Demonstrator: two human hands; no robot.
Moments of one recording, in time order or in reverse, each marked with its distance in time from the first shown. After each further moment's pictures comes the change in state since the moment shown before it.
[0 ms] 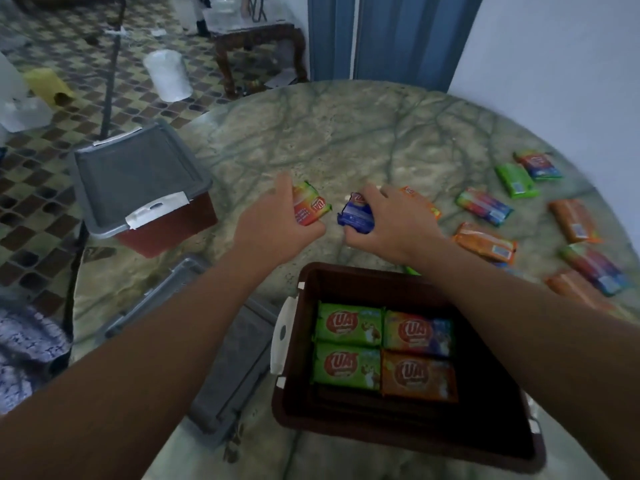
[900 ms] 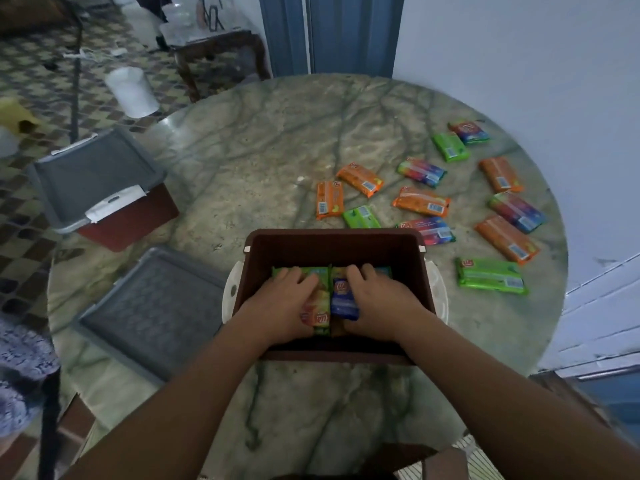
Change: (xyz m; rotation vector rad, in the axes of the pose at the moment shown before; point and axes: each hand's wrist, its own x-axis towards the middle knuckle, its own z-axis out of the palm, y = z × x) left_hand -0.139 0.036 0.090 0.353 -0.530 0.407; right_hand -0.184 0.023 0.047 -0.007 -0.363 0.035
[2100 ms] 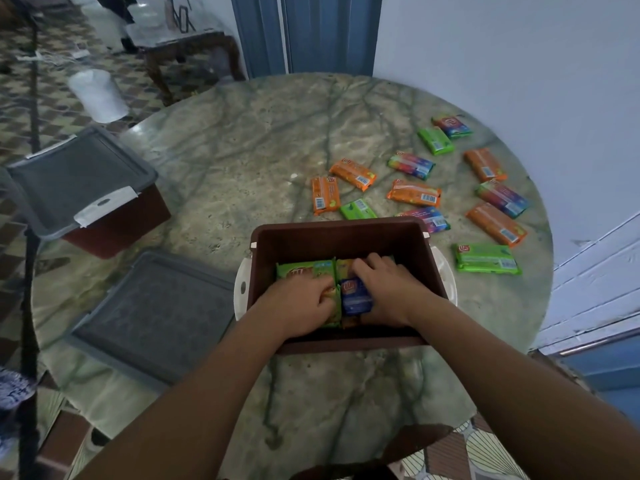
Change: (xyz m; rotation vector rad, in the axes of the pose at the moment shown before) left_hand -0.004 0.003 -0.008 -0.183 0.013 0.036; right_hand 0.000 -0.003 0.001 -0.003 -0.026 0.044
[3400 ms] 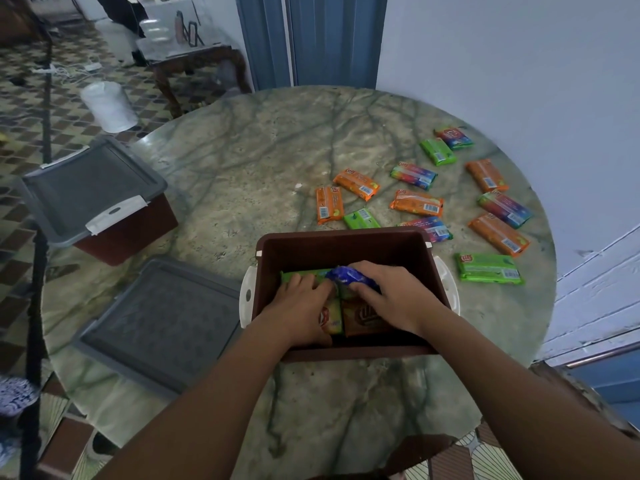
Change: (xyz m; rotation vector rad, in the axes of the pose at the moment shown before) left_hand 0.003 -0.007 0.009 0.145 -0.088 -0.016; right_hand -0.016 -0.003 -0.014 0.495 0.177 -0.049
